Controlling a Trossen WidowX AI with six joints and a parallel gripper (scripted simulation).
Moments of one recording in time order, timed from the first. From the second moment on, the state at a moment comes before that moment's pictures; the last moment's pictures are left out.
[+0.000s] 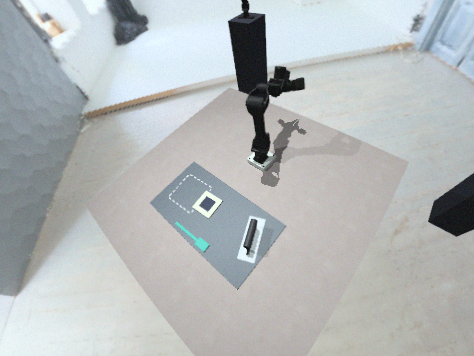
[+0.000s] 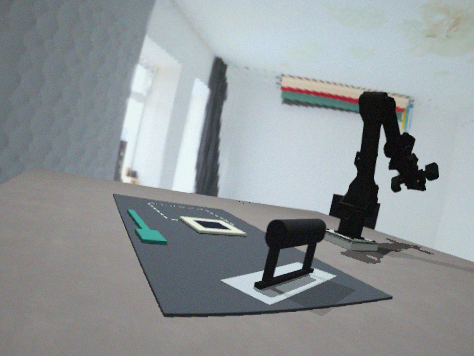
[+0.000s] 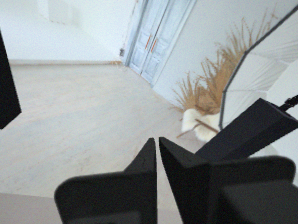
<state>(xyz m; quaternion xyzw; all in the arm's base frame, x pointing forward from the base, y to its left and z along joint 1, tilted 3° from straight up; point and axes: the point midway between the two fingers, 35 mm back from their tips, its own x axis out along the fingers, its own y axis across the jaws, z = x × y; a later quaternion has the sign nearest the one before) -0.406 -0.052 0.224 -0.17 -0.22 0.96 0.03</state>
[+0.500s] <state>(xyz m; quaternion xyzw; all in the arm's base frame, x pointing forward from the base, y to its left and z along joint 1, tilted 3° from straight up) -0.406 -0.052 0.224 -0.17 -0.22 0.96 0.03</state>
